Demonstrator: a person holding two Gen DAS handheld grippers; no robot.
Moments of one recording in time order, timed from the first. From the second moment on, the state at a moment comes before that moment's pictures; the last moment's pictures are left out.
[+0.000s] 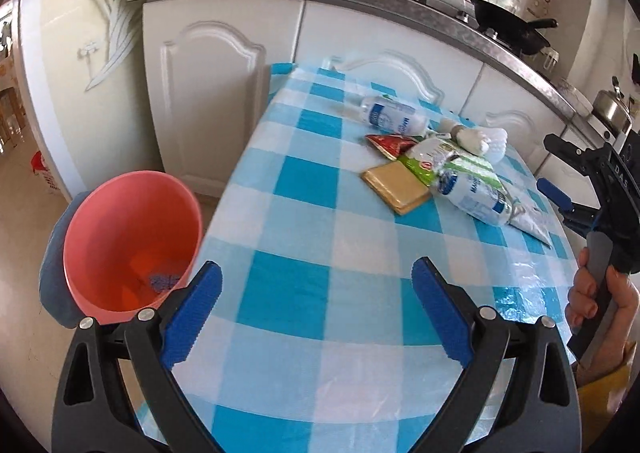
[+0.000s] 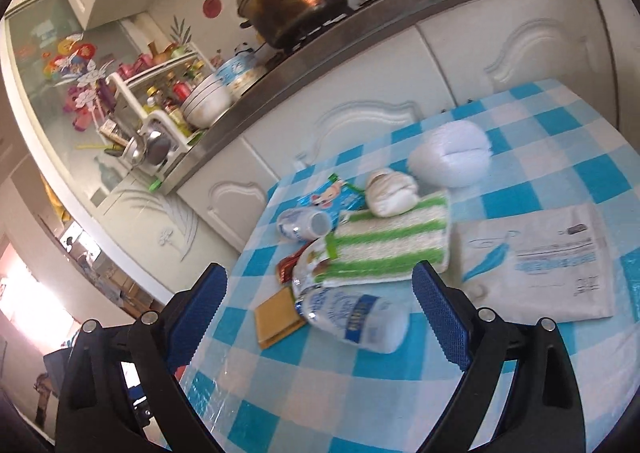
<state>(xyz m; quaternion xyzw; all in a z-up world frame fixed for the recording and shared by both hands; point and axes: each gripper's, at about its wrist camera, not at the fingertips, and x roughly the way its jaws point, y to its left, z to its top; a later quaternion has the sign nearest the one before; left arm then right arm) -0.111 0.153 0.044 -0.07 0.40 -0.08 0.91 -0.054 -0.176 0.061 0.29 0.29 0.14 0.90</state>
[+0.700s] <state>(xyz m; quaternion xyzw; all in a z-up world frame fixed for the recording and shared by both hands) -0.079 0.062 0.045 0.02 0.41 -0.09 0.91 -0.034 -0.179 0.034 0.26 0.34 0.22 0.87</state>
